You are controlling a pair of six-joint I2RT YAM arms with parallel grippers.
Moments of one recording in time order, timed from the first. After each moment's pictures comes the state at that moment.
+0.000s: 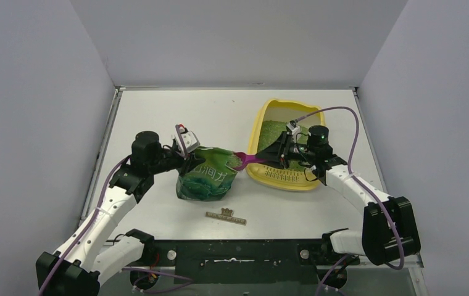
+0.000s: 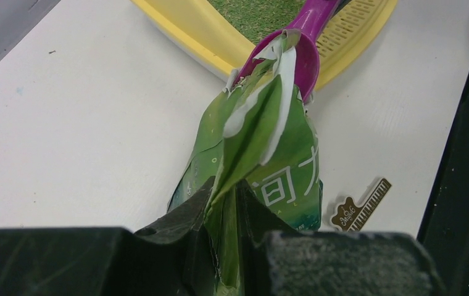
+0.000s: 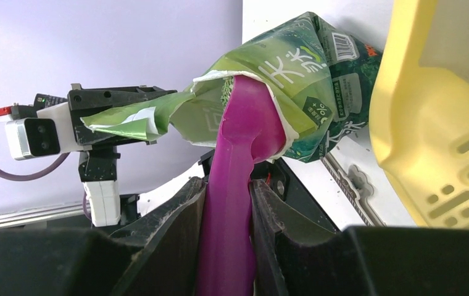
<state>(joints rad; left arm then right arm) -0.38 0.95 0.78 -0.24 0.63 0.27 0.26 1.30 0.69 0.16 -0.95 1.12</state>
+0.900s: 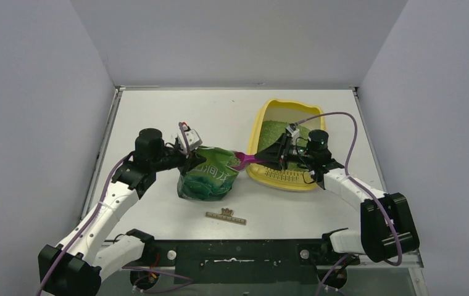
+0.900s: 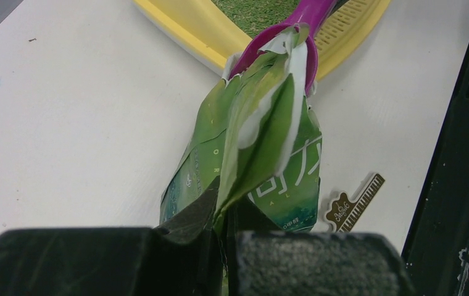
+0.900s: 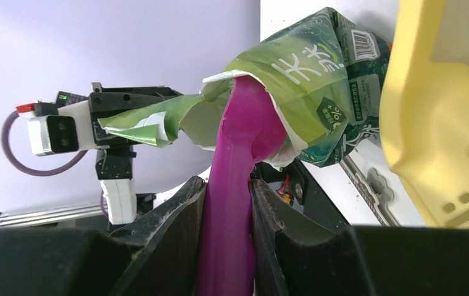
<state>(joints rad) -0.39 1.00 0.80 -0.27 0.64 0.27 0.27 1.32 0.64 0.32 -0.95 1.24</state>
